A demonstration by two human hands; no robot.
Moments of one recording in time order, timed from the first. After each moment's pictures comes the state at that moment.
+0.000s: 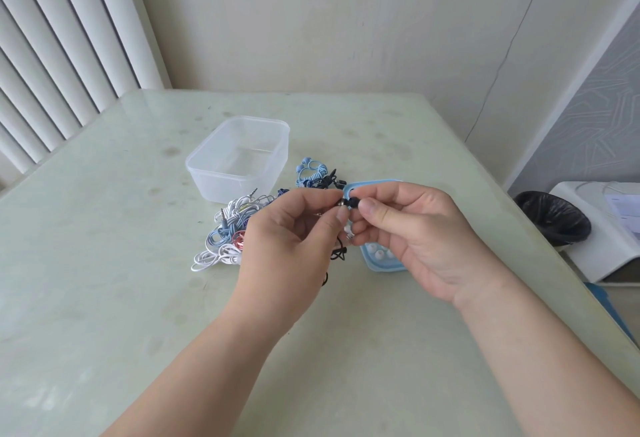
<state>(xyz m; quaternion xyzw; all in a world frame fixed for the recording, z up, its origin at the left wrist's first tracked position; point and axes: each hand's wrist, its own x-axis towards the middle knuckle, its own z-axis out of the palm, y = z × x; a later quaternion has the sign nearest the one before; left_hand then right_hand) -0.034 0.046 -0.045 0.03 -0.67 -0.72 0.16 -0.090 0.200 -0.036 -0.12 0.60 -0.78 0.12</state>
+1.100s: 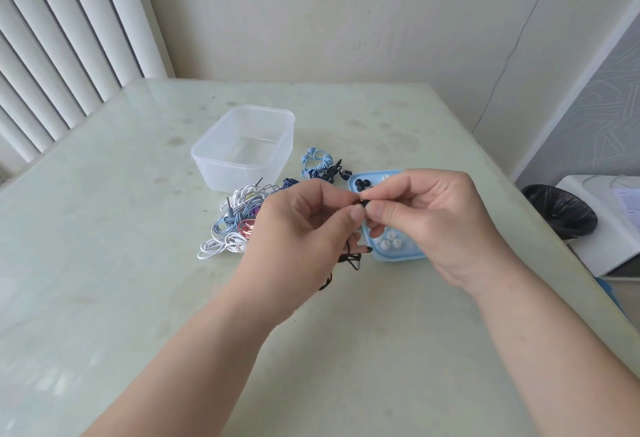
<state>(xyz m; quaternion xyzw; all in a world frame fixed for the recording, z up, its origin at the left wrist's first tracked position) -0.031 0.037 -0.038 -0.01 -0.72 -0.69 0.09 -0.085 0.205 -0.027 -0.18 0.70 -0.69 0.02</state>
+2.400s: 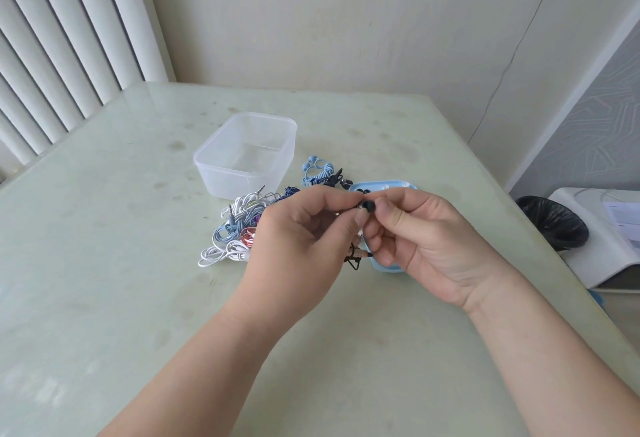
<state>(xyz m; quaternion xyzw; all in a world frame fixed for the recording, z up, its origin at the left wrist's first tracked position) -0.033 0.039 -0.043 -0.04 -0.71 -0.69 0.15 -0.088 0.202 -0.035 -0.14 0.59 -0.77 0.20</state>
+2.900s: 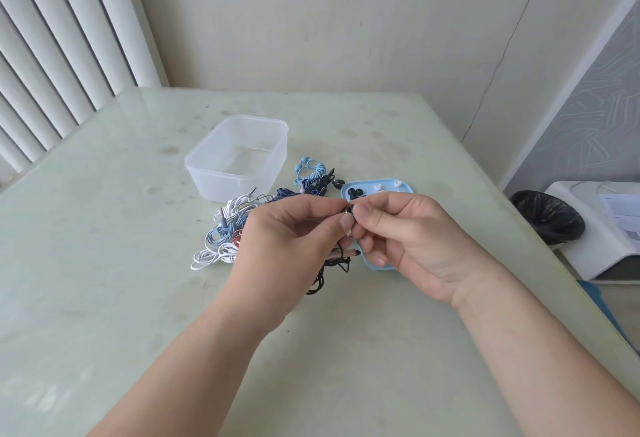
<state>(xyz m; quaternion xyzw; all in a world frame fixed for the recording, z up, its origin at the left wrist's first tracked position) -0.033 0.038 -0.036 0.02 -0.67 -0.74 0.08 -0.090 0.202 -0.035 -0.12 0.63 -0.74 0.21</state>
